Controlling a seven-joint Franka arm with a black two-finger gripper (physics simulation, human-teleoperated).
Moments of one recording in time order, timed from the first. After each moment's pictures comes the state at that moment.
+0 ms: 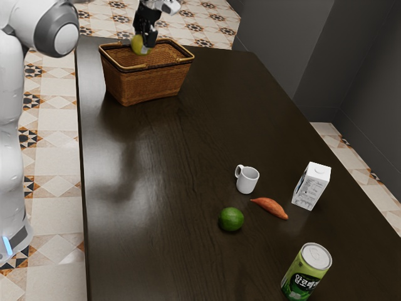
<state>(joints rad) 0.19 0.10 0.60 -1.56 0.09 1.64 0.57</state>
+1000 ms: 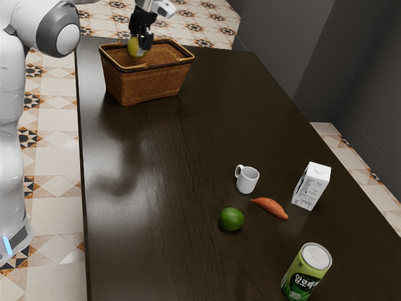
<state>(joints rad) 0.20 0.11 0.61 -1.59 0.08 1.66 0.57</state>
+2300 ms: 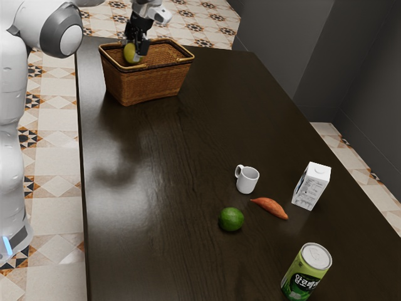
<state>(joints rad) 0.21 0.13 0.64 -1.63 0.06 1.68 0.57</state>
